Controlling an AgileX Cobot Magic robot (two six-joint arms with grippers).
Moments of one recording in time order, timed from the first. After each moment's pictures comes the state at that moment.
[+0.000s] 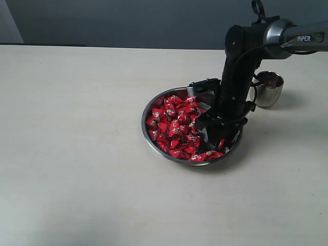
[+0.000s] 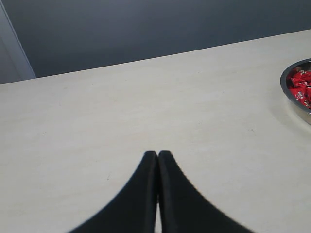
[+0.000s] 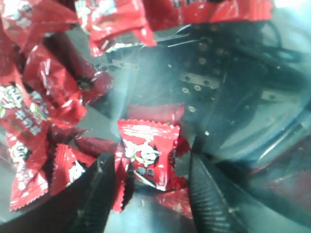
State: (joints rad) left arm -0.06 0.00 0.00 0.14 0.31 -0.05; right arm 0.34 2.23 -1.55 0.21 1.22 -0.38
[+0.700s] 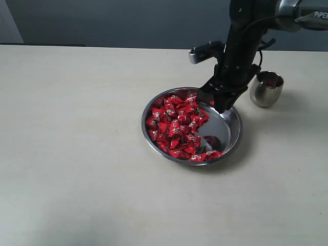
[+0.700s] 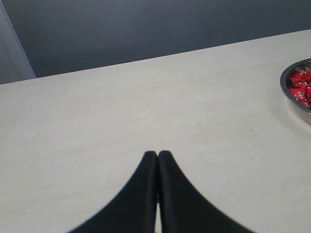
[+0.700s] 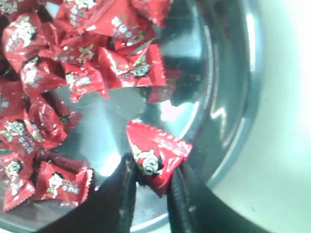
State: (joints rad) left arm -0.06 0.00 0.00 0.14 0.31 -0.05; right arm 0.34 2.15 -1.68 0.09 1.22 -0.34
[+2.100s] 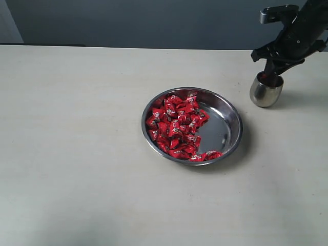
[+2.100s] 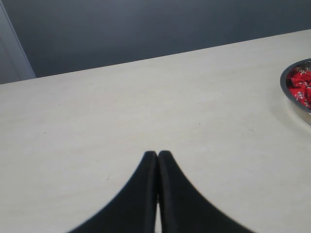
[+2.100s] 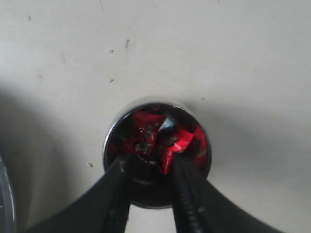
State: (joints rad) left arm -0.06 0.00 0.00 0.14 0.31 -0.05; right arm 0.02 2.11 -1.70 0.11 0.95 -0.29
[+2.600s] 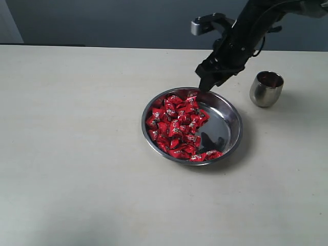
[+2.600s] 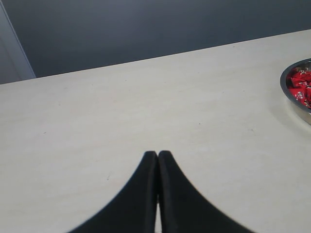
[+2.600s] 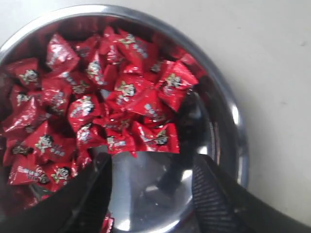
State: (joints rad) left arm -0.06 0.00 0.00 0.14 0.31 -0.05; right arm 0.28 2.10 -1.70 0.33 1.08 -0.57
